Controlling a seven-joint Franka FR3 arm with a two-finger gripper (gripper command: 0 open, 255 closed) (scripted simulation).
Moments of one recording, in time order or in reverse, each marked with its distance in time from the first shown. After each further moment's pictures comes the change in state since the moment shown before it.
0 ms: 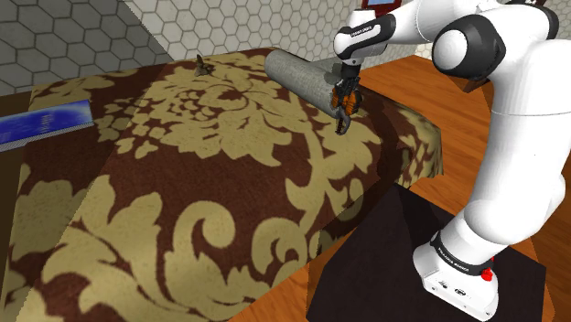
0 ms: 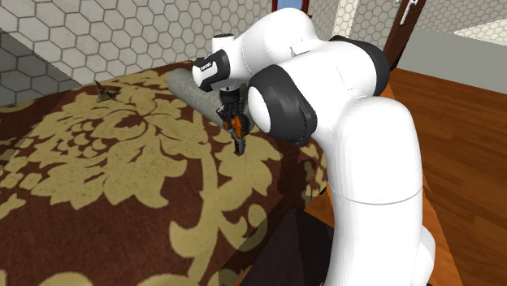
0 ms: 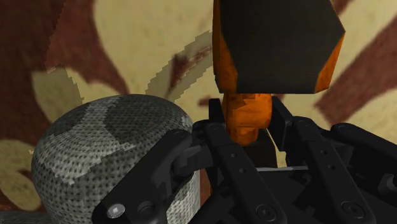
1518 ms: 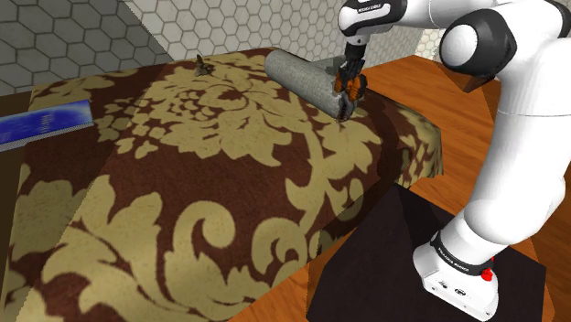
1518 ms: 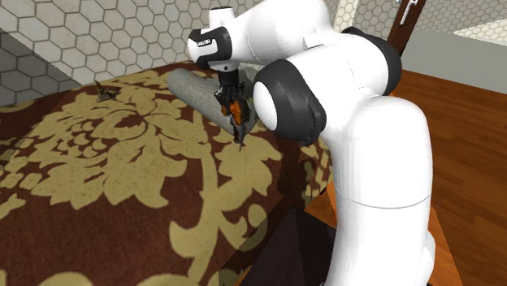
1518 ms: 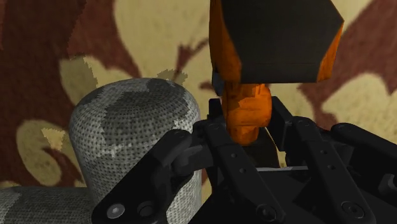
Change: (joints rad) arm 0.000 -0.045 -0.008 0.121 -0.015 -0.165 0.006
